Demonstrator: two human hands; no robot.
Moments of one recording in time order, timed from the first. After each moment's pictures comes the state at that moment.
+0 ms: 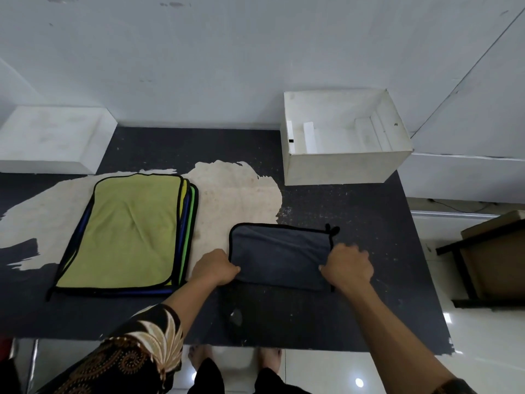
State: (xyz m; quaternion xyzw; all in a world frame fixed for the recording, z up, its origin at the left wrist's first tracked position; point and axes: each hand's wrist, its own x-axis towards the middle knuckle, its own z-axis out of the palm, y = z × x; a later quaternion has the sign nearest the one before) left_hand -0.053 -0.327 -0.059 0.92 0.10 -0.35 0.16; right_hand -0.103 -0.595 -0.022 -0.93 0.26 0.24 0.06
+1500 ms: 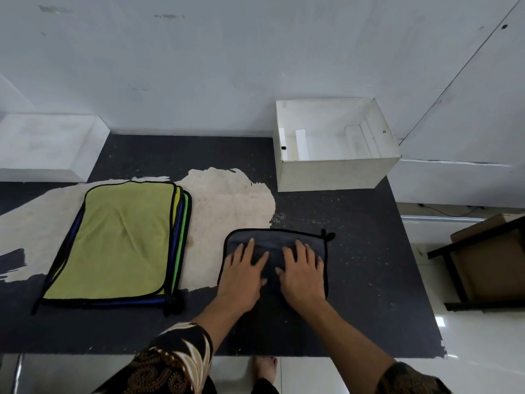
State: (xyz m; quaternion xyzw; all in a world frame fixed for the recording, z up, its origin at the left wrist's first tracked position) left_hand -0.089 -0.385 -0.062 0.96 -0.20 -0.18 0.05; right_hand -0.116 -0.537 -0.071 -0.98 0.08 0.14 0.12
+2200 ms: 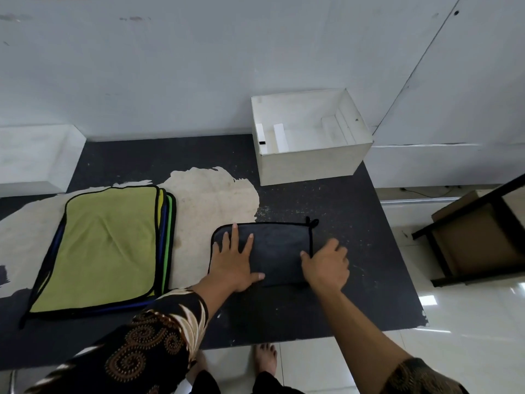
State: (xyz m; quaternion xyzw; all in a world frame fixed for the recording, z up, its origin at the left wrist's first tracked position) left_hand -0.065 -0.395 -0.049 0.93 -0.20 -0.29 -0.06; right_hand -0.132 -0.582 -0.045 -0.88 0.42 0.07 0.22
